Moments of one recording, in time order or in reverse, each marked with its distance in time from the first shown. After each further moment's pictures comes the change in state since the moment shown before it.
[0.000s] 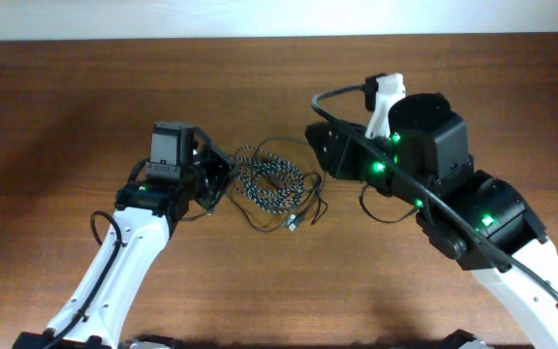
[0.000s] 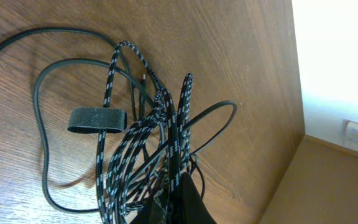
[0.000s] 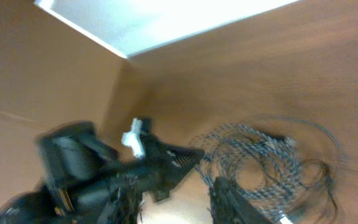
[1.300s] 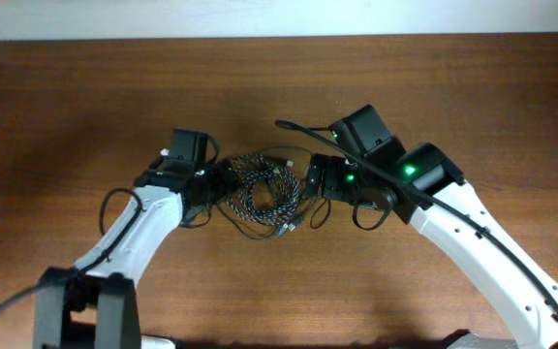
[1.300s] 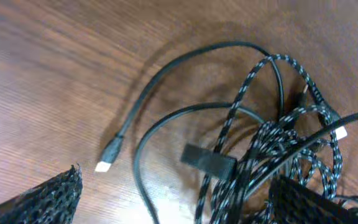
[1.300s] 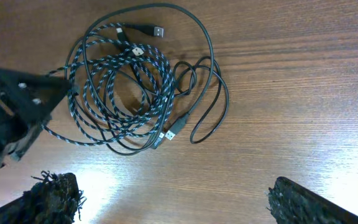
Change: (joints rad) left arm -0.006 0.203 0.000 -0.105 -0.275 0.385; right arm 0.000 0.235 -0.035 -0.307 0.102 -0.002
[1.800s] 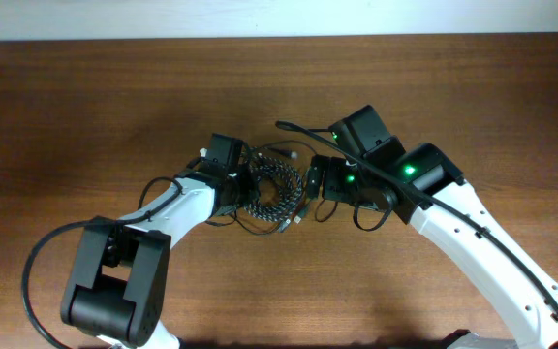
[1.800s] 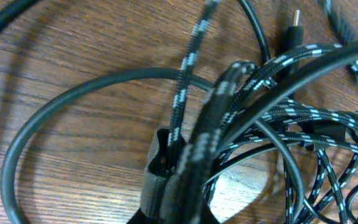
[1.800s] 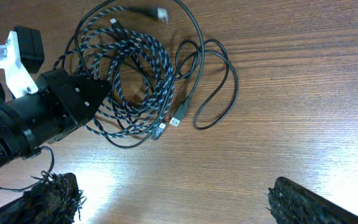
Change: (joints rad) left arm -0.127 0.196 -0.002 0.203 0.041 0.019; right arm 0.000 0.000 -0.001 -0.010 0.001 0.000
